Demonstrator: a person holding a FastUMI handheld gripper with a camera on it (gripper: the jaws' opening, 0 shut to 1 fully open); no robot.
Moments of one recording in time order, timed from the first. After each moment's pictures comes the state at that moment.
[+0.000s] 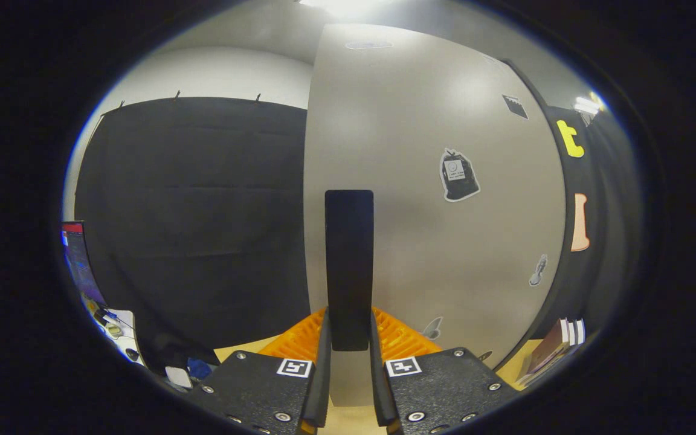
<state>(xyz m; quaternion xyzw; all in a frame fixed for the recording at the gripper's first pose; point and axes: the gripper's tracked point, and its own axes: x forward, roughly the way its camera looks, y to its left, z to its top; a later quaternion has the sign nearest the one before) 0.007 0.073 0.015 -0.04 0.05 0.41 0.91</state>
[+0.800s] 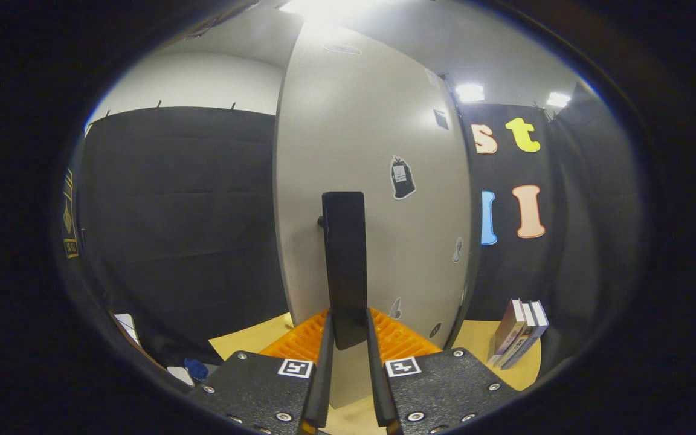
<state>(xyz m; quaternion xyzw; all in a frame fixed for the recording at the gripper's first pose) -0.034 -0.033 0.020 -0.02 0.06 0.33 0.94</state>
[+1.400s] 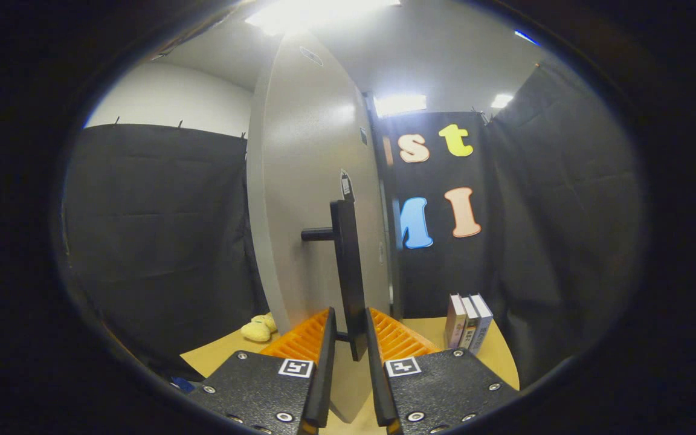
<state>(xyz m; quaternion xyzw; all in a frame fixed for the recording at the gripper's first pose) -0.024 -0.119 0.029 0.03 0.03 0.19 0.98</state>
